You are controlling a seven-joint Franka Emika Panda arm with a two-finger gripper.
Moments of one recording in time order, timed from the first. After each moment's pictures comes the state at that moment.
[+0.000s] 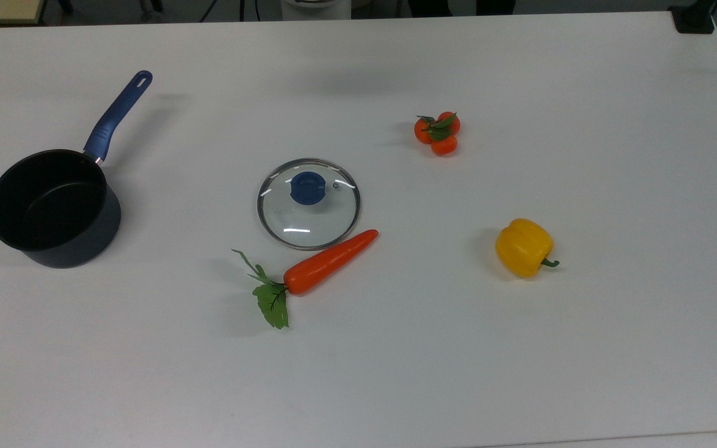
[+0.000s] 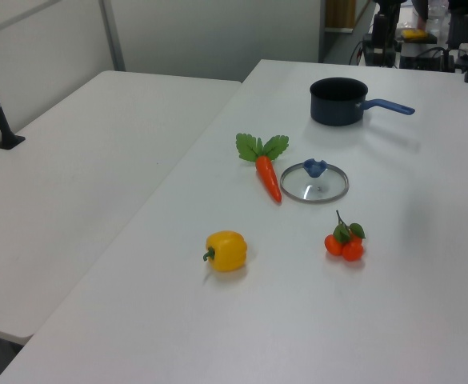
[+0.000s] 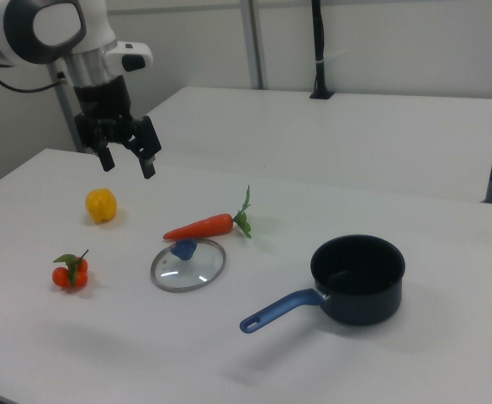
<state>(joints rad) 0.01 -0.08 0.03 -1.70 -0.04 1.63 0.00</state>
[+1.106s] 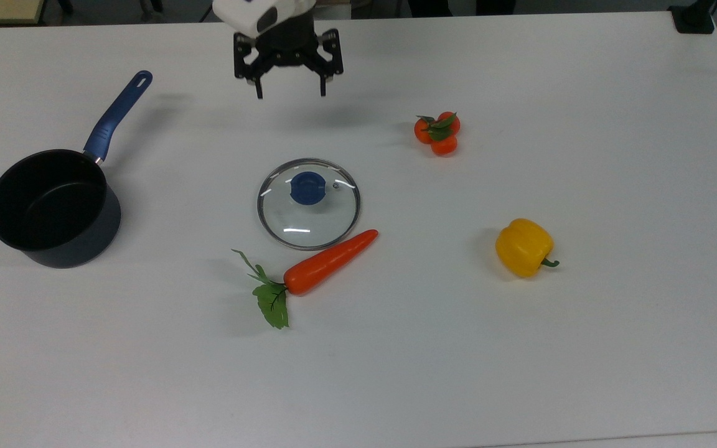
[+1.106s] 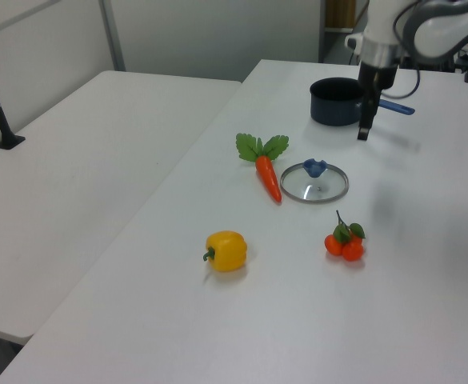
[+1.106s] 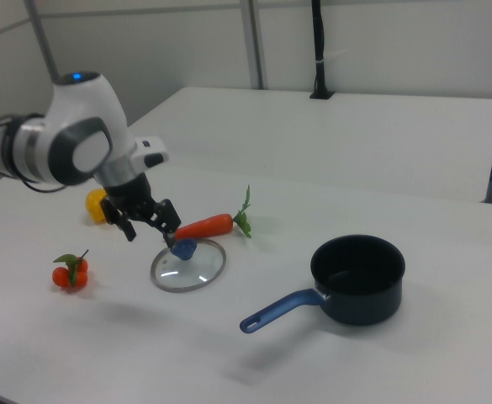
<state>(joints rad) 0.03 -0.05 0.05 -2.14 -0.04 2.22 -0.07</state>
